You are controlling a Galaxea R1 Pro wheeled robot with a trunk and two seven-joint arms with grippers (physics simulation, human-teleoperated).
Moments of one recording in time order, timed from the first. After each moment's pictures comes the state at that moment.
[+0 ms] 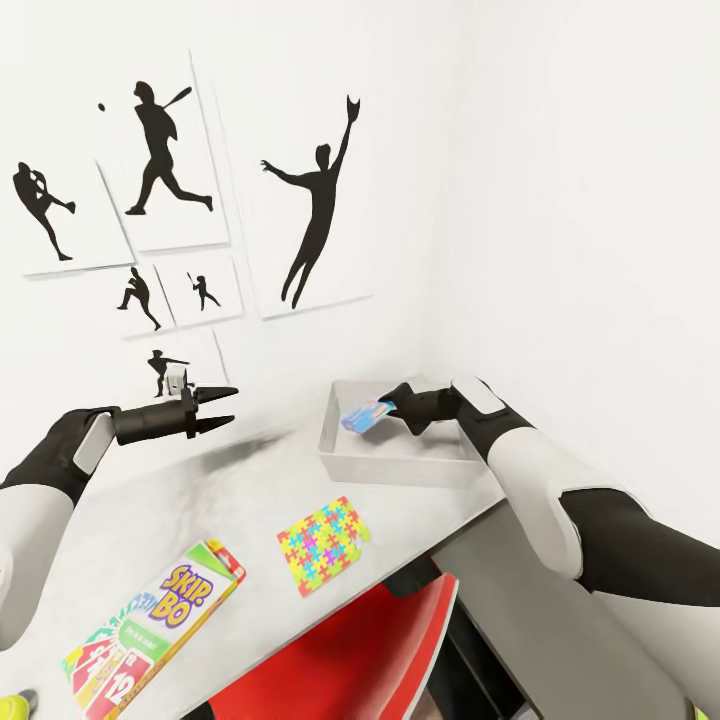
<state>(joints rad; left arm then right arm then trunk) -1.07 0.36 0.09 -0.57 0.42 1.04 -1.10 -1.29 0.11 0.03 -0.29 -1.26 0.67 -0.34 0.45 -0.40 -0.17</state>
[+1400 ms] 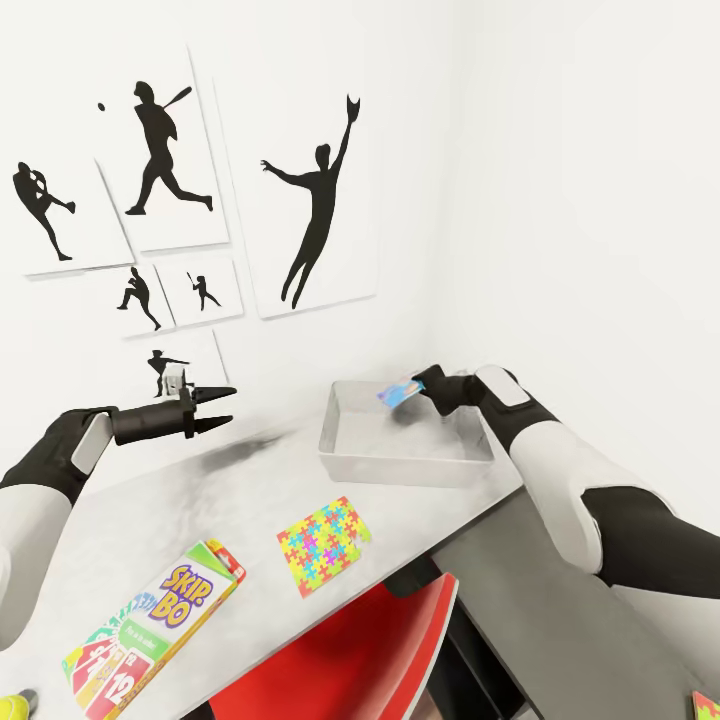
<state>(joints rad) -1.07 0.36 0.09 -0.57 0.42 1.04 -1.10 -1.30 0.03 0.04 -0.36 -1.25 0.51 -0.34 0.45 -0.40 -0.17</state>
